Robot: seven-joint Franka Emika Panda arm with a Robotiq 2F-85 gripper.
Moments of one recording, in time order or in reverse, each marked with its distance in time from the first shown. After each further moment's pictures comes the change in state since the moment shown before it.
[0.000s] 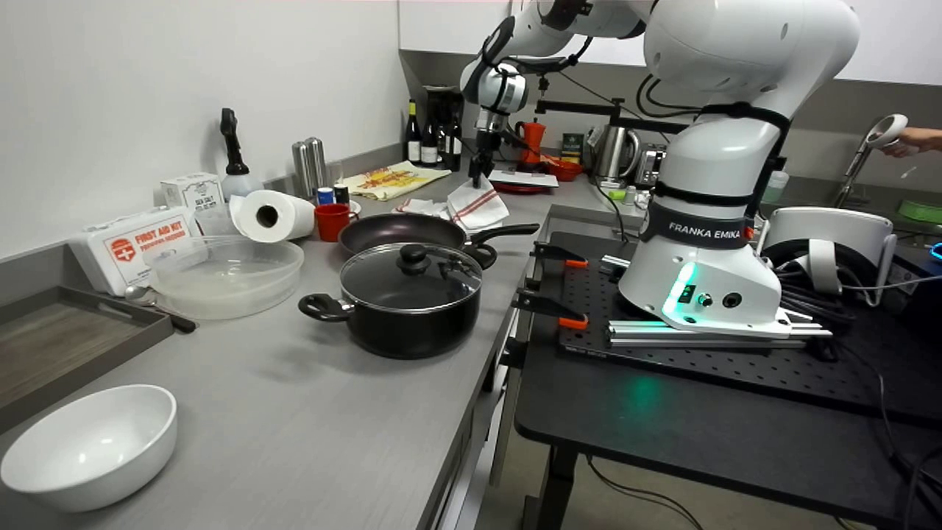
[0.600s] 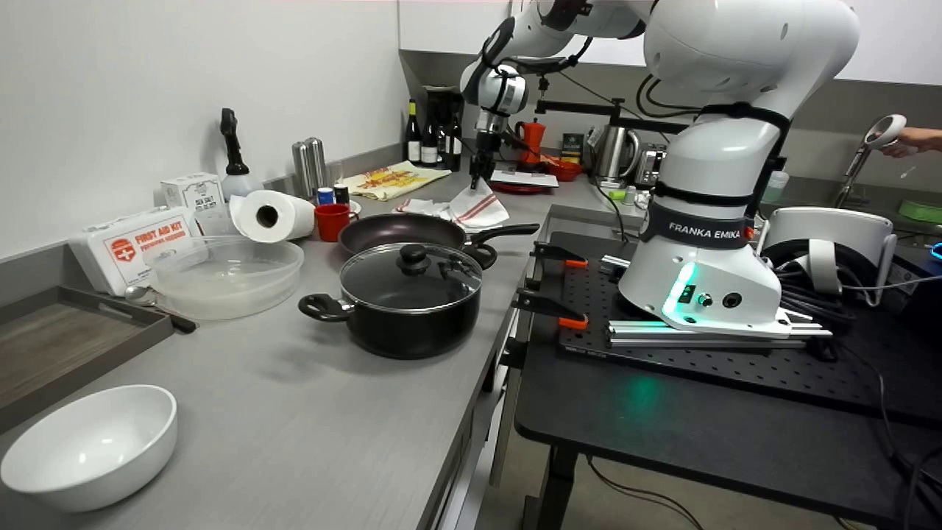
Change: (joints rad) arm 0.000 0.001 0.000 -0.006 0.000 0.002 0.000
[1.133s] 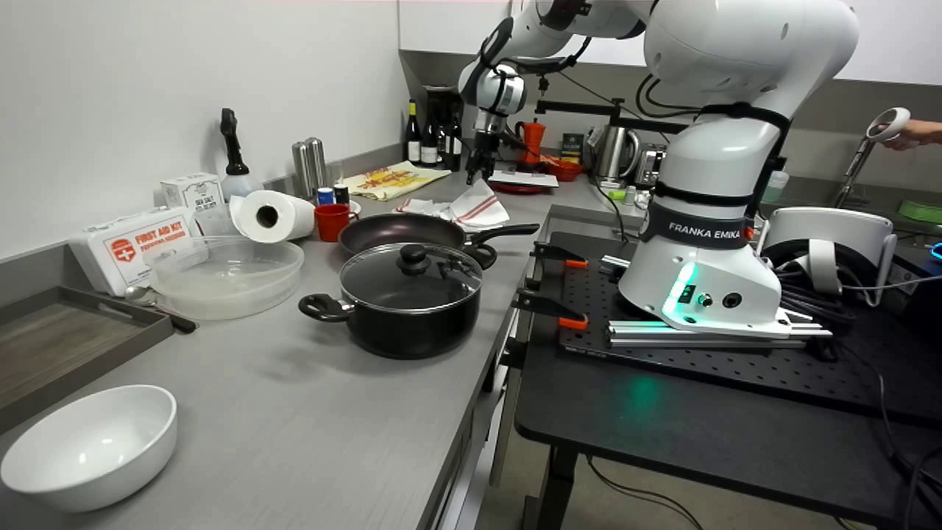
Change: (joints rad) arm 0.007 0.000 0.000 -0.003 0.000 0.020 0.001
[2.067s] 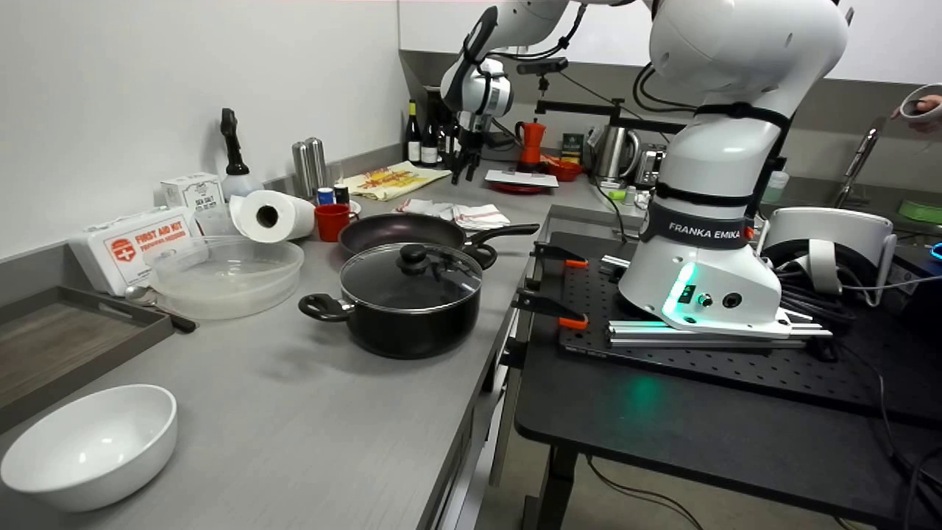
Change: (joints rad) arm 0.122 -0.151 -0.033 -0.308 -0.012 0.422 0.018
